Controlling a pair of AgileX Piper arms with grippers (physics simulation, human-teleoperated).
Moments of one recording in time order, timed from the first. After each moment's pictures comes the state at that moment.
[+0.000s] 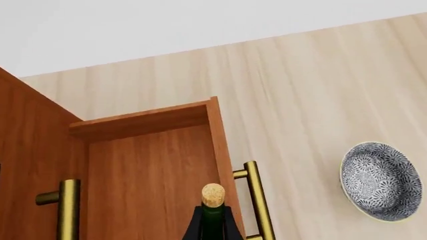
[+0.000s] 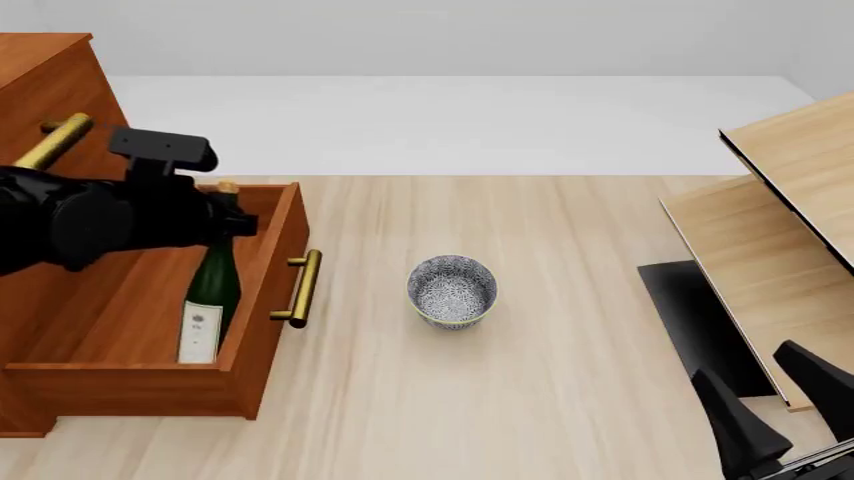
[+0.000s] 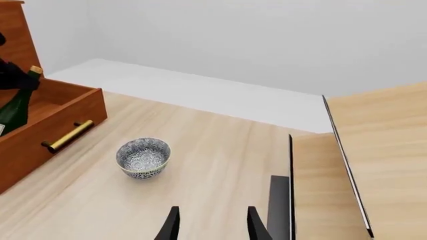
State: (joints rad) left arm -0.19 1.39 -0.87 0.24 -0.10; right arm 0.27 0.00 0.00 0.10 -0.07
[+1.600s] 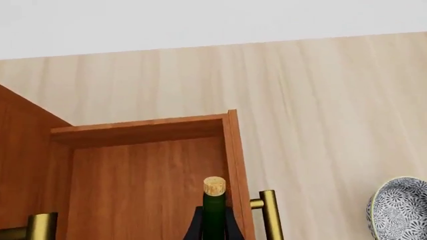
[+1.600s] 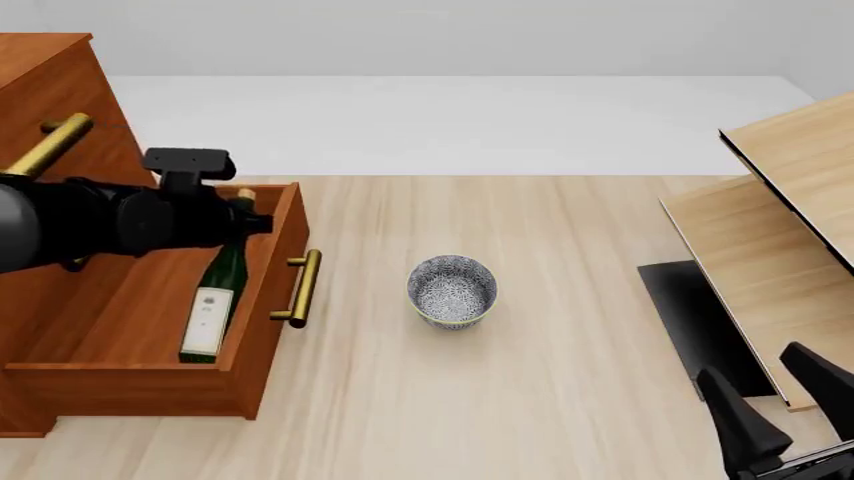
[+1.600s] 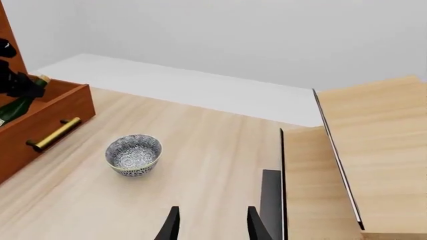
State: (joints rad) left arm -0.14 1.63 -0.94 0.10 -0.06; right arm 0.23 0.01 0.00 0.11 -0.08
